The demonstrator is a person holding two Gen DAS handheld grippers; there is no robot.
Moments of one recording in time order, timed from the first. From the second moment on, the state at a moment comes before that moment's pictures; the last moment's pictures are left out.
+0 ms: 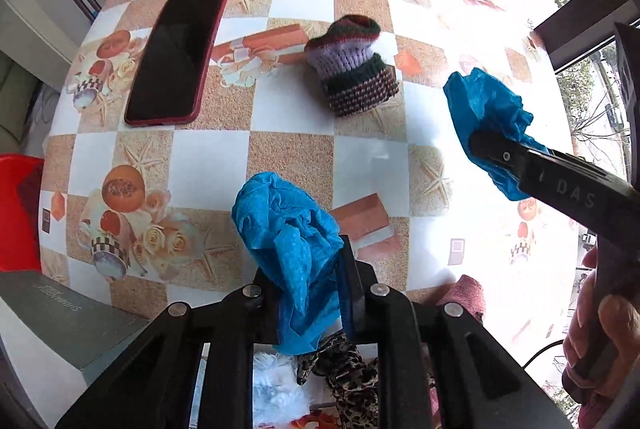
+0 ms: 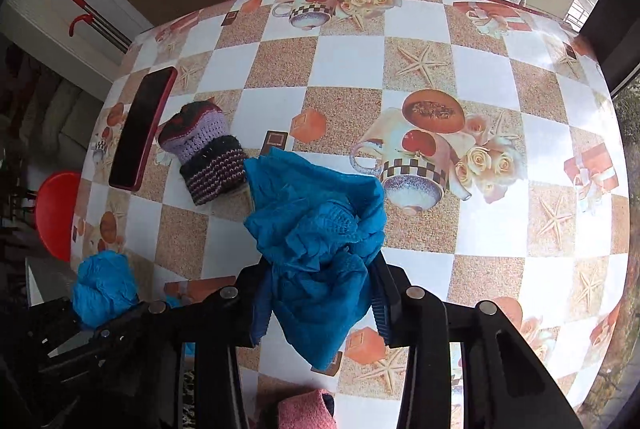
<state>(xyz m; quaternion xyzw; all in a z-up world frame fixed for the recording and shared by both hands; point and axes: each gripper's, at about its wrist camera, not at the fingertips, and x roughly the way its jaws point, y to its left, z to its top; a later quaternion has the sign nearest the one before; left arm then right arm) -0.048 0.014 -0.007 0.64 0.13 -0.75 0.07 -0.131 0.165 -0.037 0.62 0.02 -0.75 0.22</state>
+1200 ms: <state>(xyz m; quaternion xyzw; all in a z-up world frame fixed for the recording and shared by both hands) 0.215 -0.061 0.112 0.59 0.00 -0.81 -0.01 0.167 0.086 0.108 0.63 -0.01 -0.72 0.28</state>
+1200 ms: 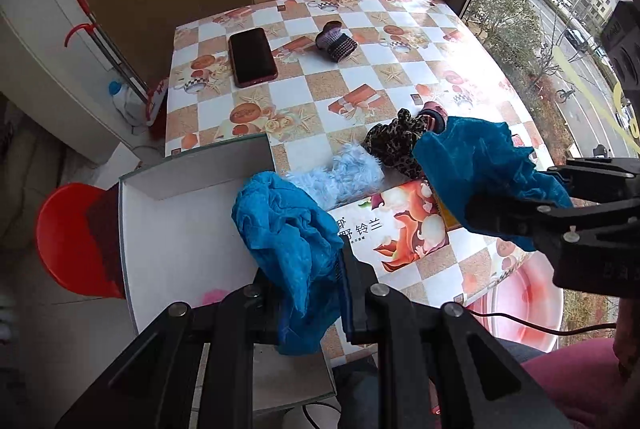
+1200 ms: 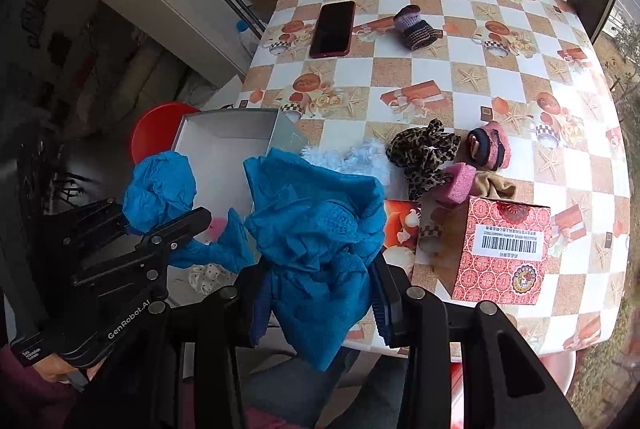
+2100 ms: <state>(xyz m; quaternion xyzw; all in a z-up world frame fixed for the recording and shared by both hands) 0.285 -0.137 0.104 0.58 0.07 -0.81 0.08 0.204 -0.022 0.117 0.61 0.12 -0.69 0.37</state>
